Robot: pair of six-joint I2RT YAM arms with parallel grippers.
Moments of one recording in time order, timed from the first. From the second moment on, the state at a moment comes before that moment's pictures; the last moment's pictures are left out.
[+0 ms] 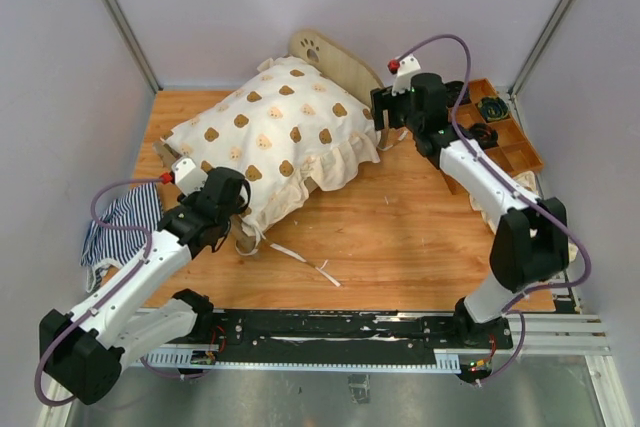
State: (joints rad) left arm -0.50 0.95 0.75 -0.65 -0.74 -1.04; right arm 0.36 1.57 1.28 -0.05 0.01 -0.05
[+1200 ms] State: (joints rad) left arm -0.50 1.00 0.83 -0.65 -0.66 -0.89; right arm 0.30 1.48 1.26 -0.27 0.04 -0.16
